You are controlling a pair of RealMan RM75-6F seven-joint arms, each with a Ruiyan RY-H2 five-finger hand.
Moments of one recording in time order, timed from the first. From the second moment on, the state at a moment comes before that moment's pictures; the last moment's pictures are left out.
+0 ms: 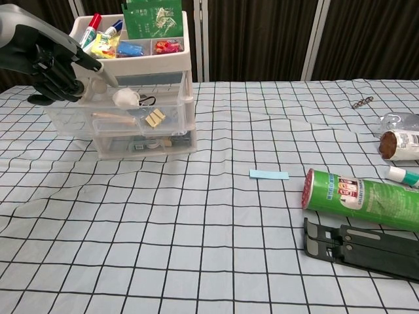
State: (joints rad) left arm -1.32 -0.91 -0.03 -2.05 -0.08 0.72 0.33; right arm 0.11 -1.09 -0.02 -1.67 -1.60 1.41 0.29
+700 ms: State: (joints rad) left arm -1.39 -0.98 0.00 -1.99 -0.17 0.73 0.39; right arm 0.11 -1.09 -0.02 -1.66 -1.59 1.41 0.30
